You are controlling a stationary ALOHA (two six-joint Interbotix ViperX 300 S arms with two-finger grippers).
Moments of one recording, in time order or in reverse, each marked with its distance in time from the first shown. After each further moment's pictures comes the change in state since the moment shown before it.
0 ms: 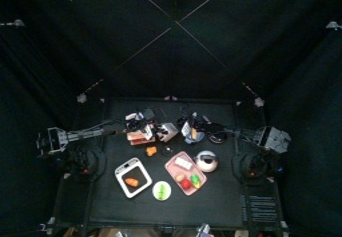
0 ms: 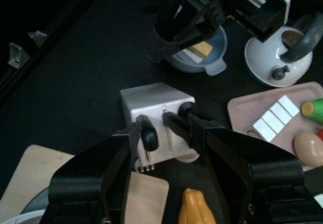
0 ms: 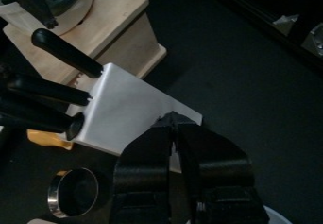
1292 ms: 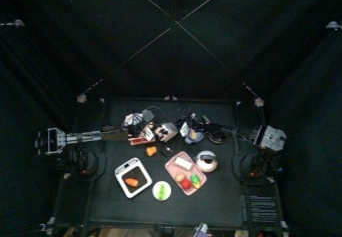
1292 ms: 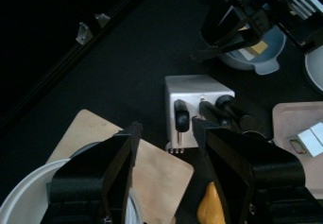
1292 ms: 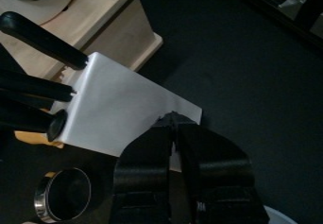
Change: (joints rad) left arm -0.146 -0.018 -0.026 0.801 0.244 -0.877; right arm 0.000 0.054 -0.017 0.006 0.000 0.009
